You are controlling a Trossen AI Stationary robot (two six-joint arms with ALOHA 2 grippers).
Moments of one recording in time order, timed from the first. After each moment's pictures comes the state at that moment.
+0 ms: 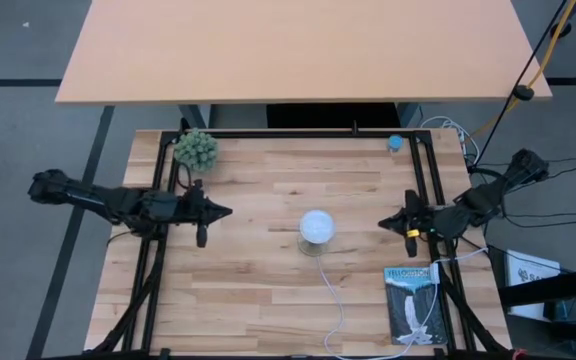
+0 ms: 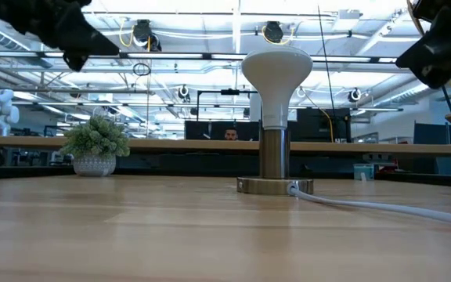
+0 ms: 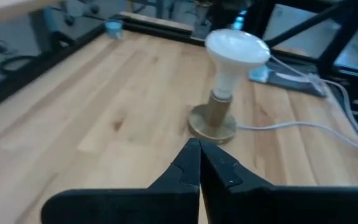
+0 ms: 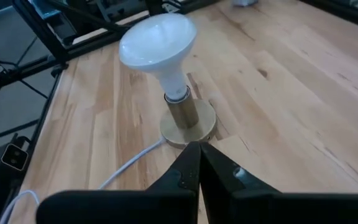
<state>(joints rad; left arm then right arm) -0.20 0.58 0.44 -0.21 -0.31 -0.28 0.56 0.45 0.38 -0.53 0.58 0.66</state>
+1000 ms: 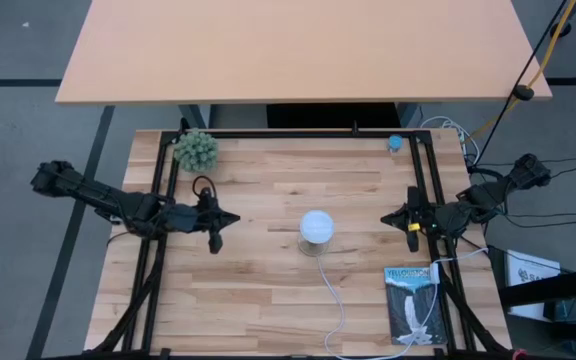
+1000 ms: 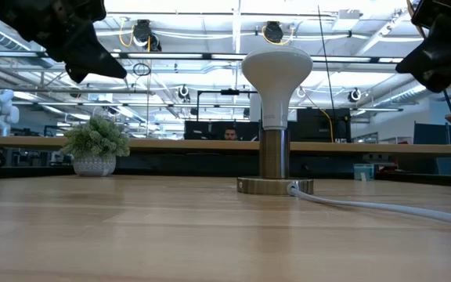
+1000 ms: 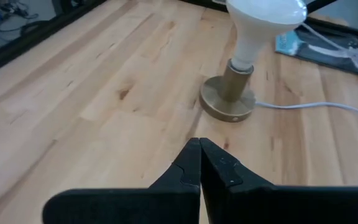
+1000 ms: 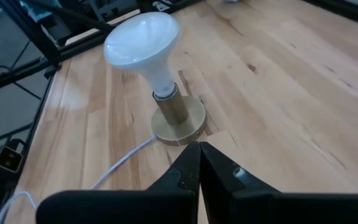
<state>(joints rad) -0.28 0.80 0.47 -0.21 -0.43 -0.41 0.49 0.38 0.38 -0.60 0.52 0.66</state>
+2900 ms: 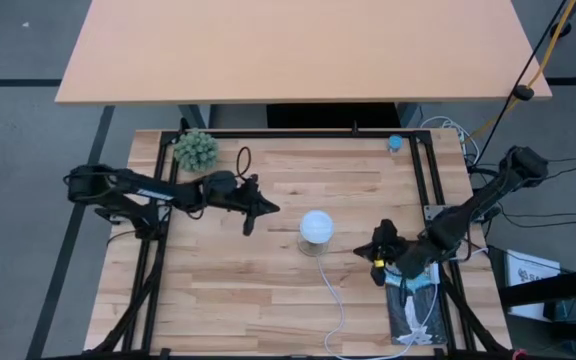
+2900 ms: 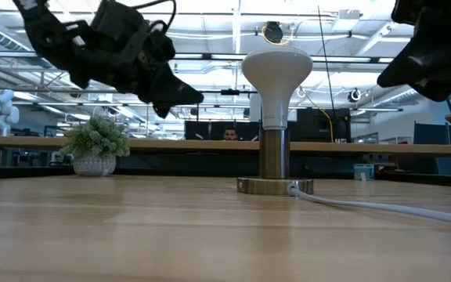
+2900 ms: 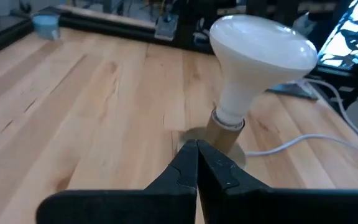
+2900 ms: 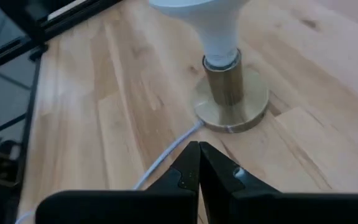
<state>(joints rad) 0.20 1.40 0.48 0.63 0.30 -0.10 0.65 1.09 0.48 -0.19 0.62 0.92</state>
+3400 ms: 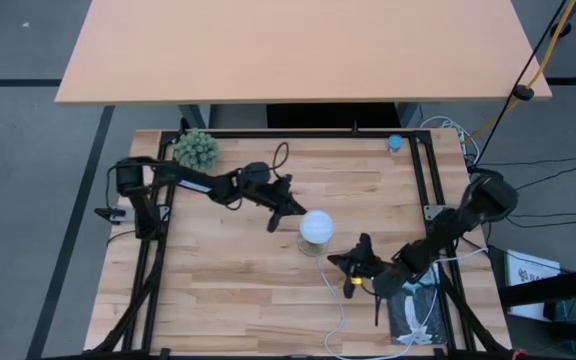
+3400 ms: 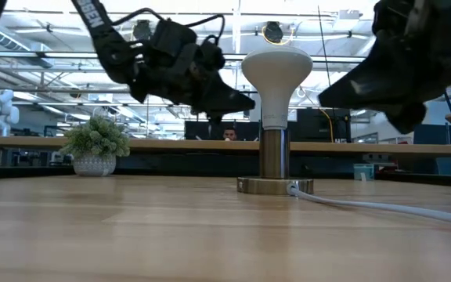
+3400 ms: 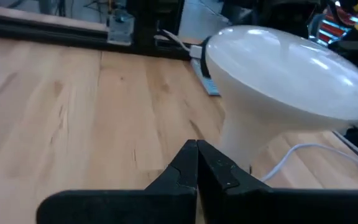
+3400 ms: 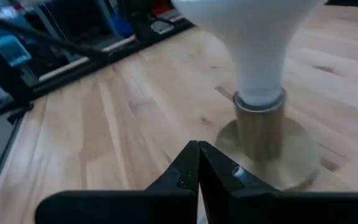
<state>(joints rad) 0.24 1.77 0.80 0.67 0.56 -0.04 0.66 1.62 0.49 0.55 0.92 0.78</state>
